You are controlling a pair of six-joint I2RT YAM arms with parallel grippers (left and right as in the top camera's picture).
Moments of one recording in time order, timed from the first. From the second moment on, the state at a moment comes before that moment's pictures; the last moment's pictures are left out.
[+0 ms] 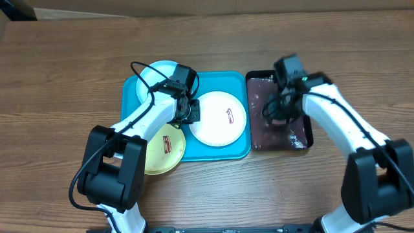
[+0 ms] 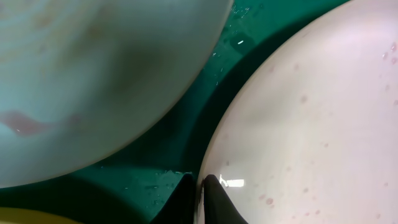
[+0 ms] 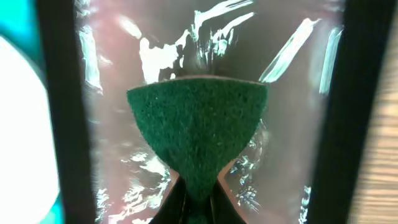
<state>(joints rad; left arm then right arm) -0.34 1.90 1.22 -0.66 0.05 -0.39 0.27 1.77 1.29 -0.89 0.04 0.20</state>
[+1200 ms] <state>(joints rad) -0.34 1.90 1.22 -0.66 0.05 -0.39 0.27 1.47 1.49 -0.92 0.10 0.16</state>
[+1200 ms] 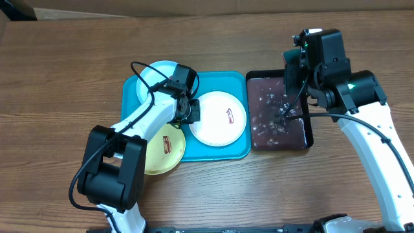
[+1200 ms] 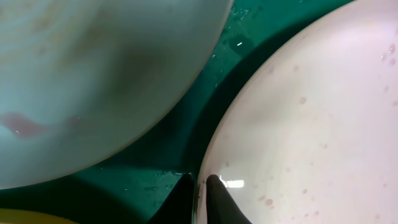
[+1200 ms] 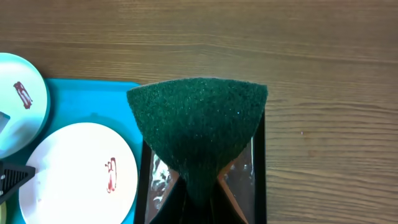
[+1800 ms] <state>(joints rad) -0.34 1.90 1.22 -0.66 0.05 -0.39 0.27 1.47 1.49 -0.96 0.07 0.15</state>
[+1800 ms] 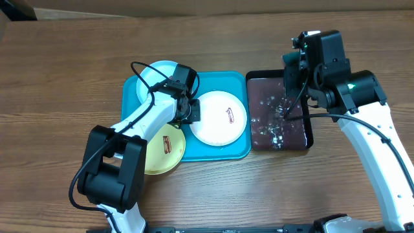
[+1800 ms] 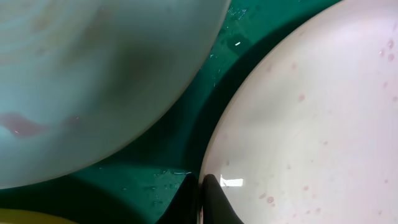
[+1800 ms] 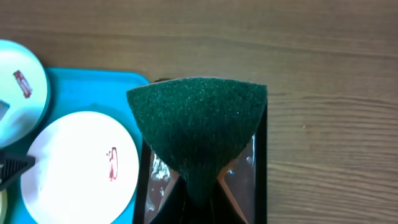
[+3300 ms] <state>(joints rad) -0.34 1.90 1.22 -0.66 0.05 -0.39 0.33 1.51 1.38 -0.87 -0.09 0.29</state>
